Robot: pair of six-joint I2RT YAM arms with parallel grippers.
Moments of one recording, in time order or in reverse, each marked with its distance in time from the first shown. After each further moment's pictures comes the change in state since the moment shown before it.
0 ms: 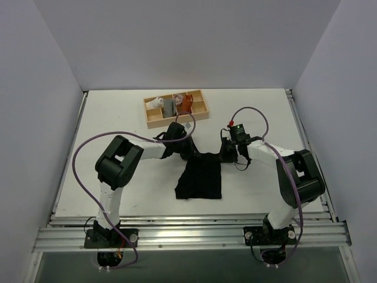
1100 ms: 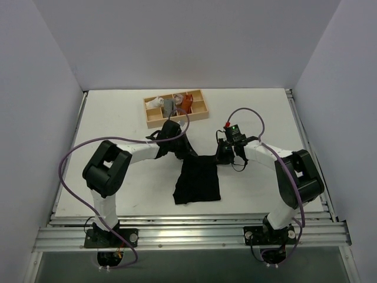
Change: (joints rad) left arm 0.013 -0.166 -0.066 -0.113 -0.087 -0.009; right arm 0.051 -0.003 0.020 -0.041 0.005 0.064
